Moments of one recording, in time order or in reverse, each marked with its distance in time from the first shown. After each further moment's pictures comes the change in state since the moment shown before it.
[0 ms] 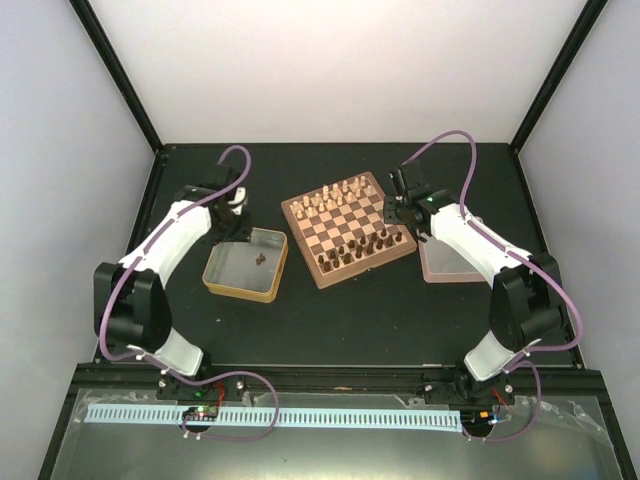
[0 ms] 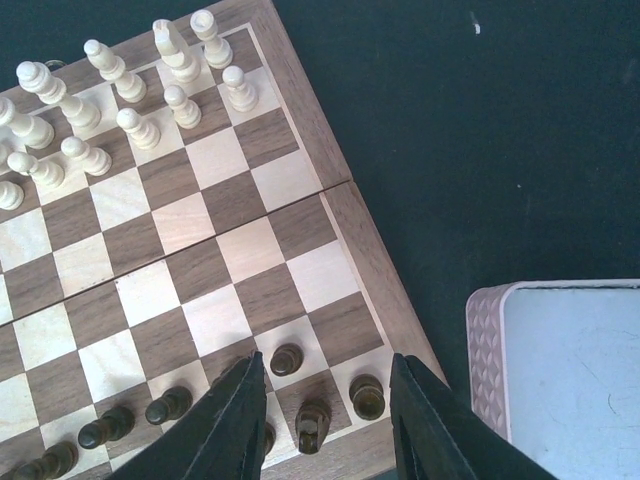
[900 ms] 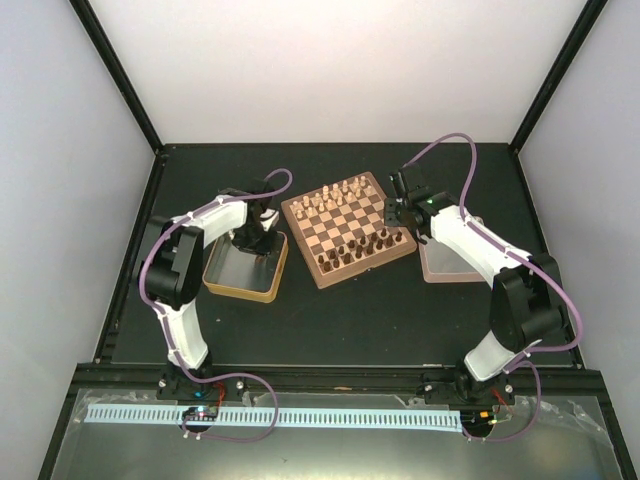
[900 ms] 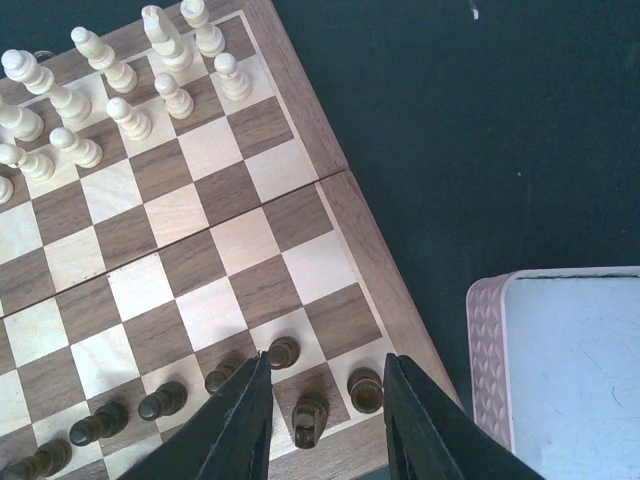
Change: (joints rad) left arm -0.129 0.351 0.045 0.062 0.001 0.159; right arm 0.000 -0.005 -0.024 0.012 0.001 0.012
